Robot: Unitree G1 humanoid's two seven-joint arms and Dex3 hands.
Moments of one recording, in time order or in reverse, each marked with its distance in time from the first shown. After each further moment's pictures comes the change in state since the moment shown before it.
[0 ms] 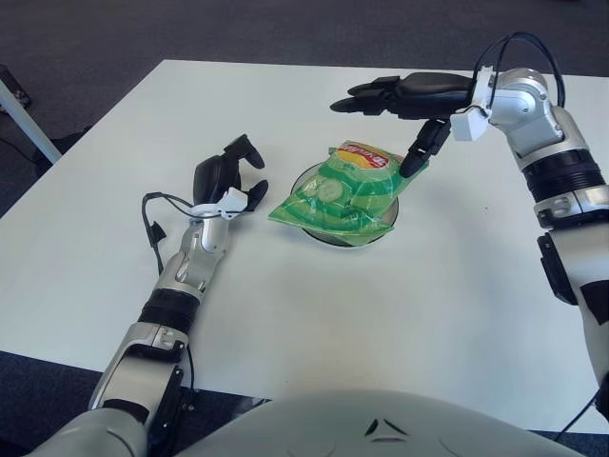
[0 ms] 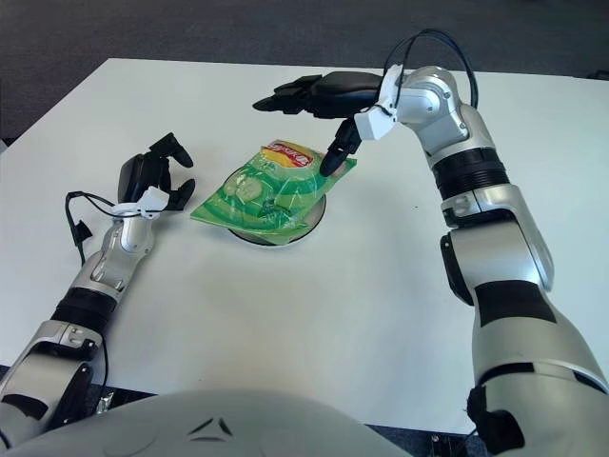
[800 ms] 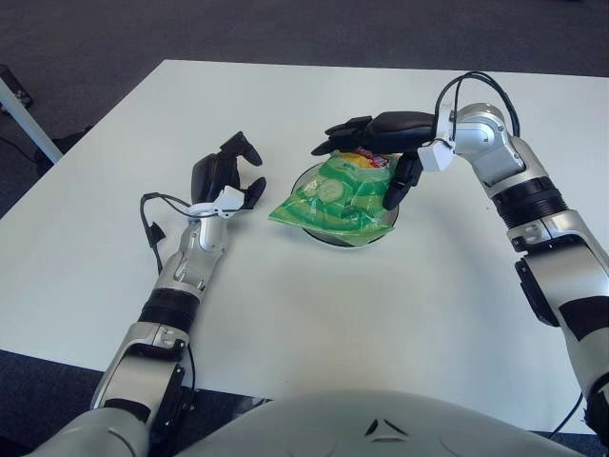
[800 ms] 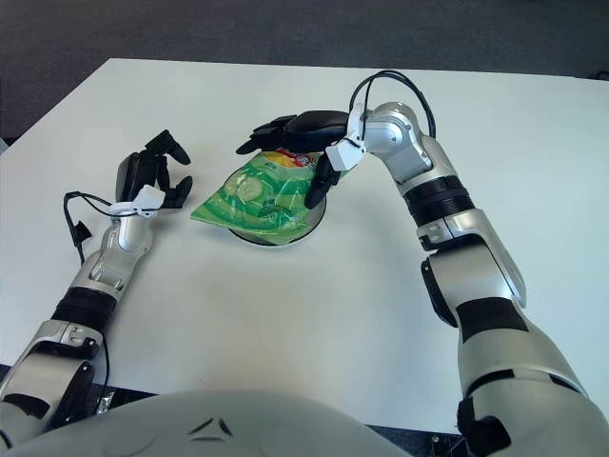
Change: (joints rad) left arm -0.003 -0.007 0.019 0.007 -0.007 -0.012 0.004; right arm 0.128 0.093 0.050 -0.166 0.010 0.126 0.071
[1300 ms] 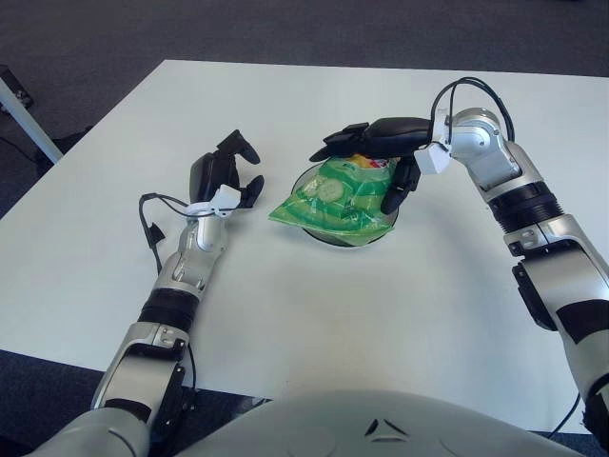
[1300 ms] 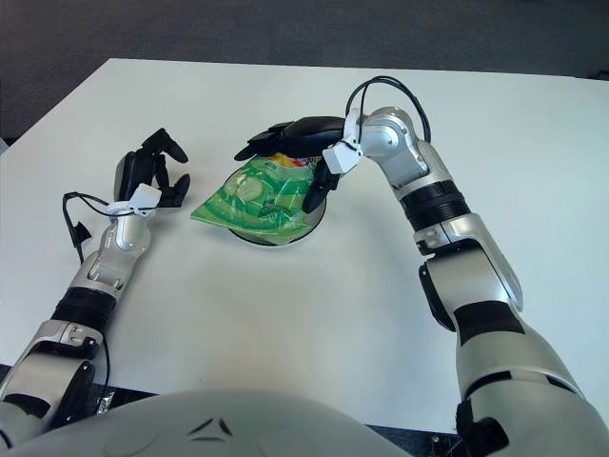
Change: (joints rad) left arm -0.001 -0.005 0.017 0.007 -0.039 -0.039 -0.005; right arm 0.017 0.013 0.009 -0.030 0.009 0.022 0.019
